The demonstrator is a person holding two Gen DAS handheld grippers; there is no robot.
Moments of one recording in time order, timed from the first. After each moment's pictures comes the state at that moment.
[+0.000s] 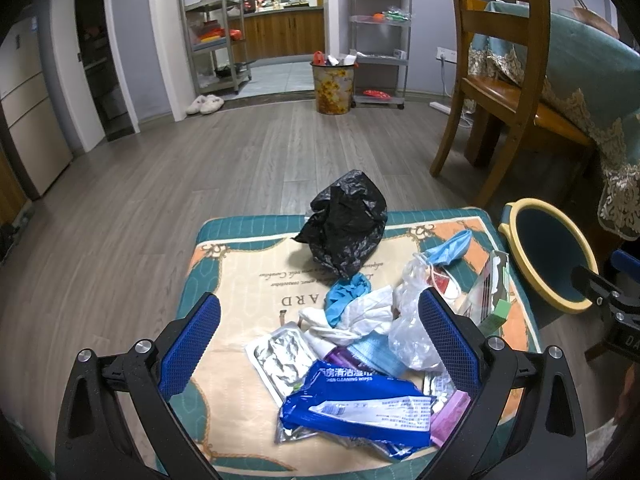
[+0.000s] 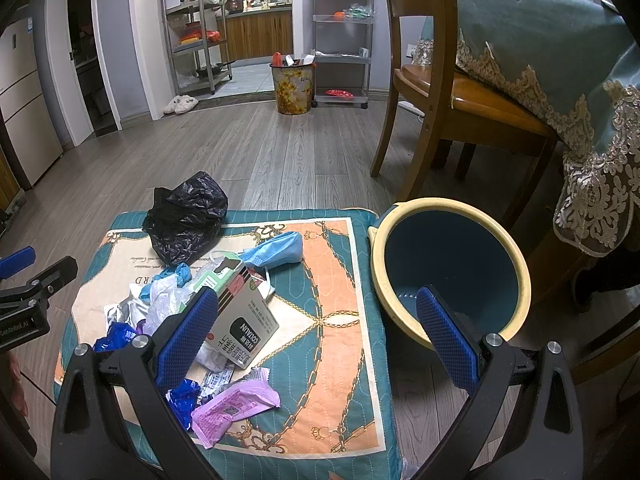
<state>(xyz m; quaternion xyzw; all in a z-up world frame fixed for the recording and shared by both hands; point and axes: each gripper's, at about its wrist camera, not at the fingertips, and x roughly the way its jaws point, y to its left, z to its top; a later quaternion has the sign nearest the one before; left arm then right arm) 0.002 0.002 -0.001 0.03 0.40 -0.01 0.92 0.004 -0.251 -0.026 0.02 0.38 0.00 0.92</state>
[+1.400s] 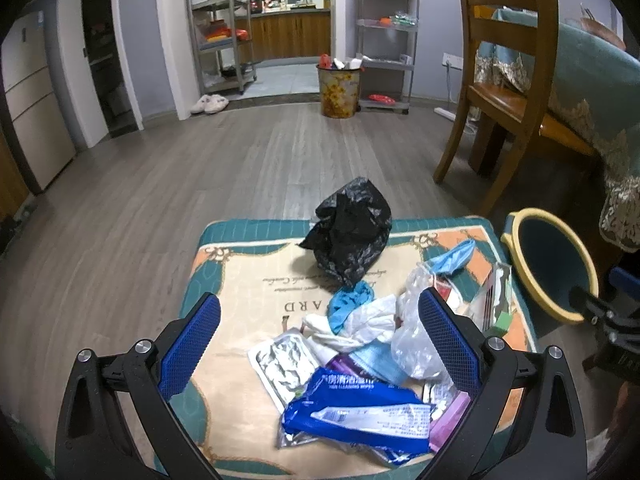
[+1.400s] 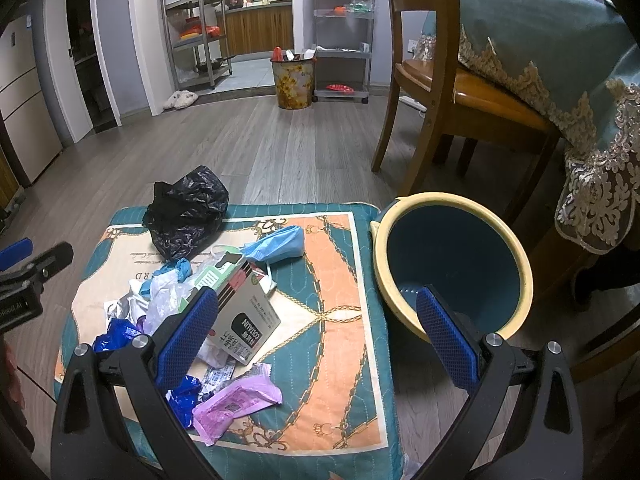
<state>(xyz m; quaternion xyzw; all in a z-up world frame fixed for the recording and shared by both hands) 0.011 0.009 0.006 0.02 0.39 0.00 0.92 0.009 -0.249 -0.032 0.02 0.39 0.00 0.92</state>
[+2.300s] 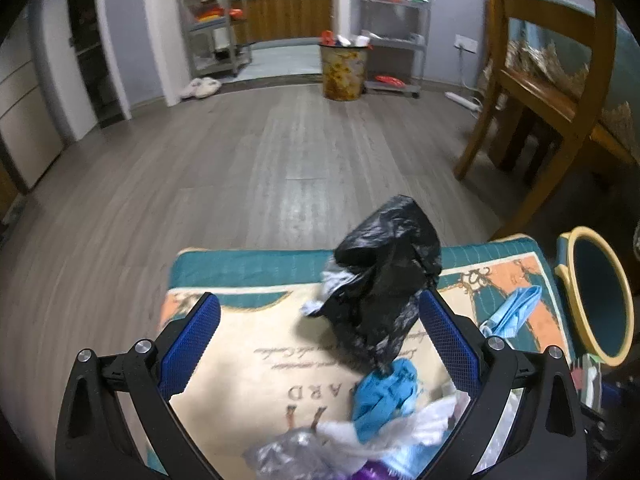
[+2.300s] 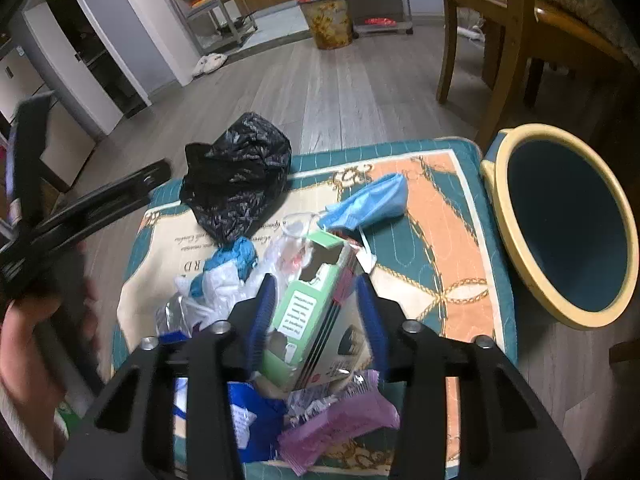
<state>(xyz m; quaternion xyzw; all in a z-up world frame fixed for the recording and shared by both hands) 0.141 0.021 -0.054 0.02 0.42 -0.02 0.91 0.074 -0.206 -0.083 0.11 0.49 0.09 0.86</state>
